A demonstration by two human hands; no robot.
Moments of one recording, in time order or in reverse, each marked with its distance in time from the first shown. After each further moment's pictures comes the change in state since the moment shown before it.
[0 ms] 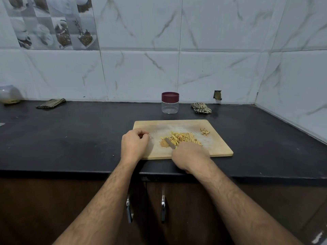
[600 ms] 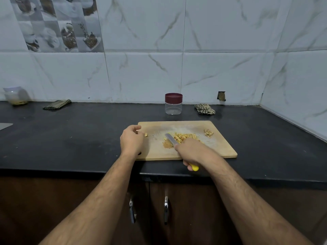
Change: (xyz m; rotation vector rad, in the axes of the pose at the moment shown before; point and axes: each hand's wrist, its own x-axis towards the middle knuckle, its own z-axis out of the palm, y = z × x) left_hand 0.022 -0.012 -0.003 -0.128 0.057 -0.214; right_hand 0.012 0.008 -0.009 0.472 -0.172 -0.016
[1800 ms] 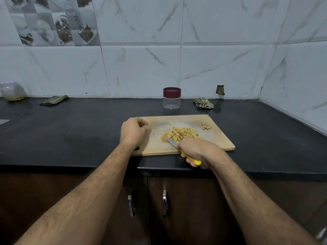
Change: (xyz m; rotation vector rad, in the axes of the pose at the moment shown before) left_hand 0.008 0.011 0.001 0.256 -0.112 0.215; right_hand -0.017 0.010 -0.005 0.300 -0.109 0.171
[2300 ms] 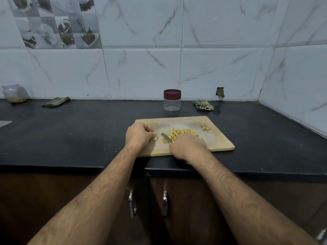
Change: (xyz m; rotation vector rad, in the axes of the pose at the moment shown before) left_hand -0.014 0.014 0.002 0.010 -0.130 -0.107; right_hand 0.015 -0.019 0.021 -0.752 0.344 -0.174
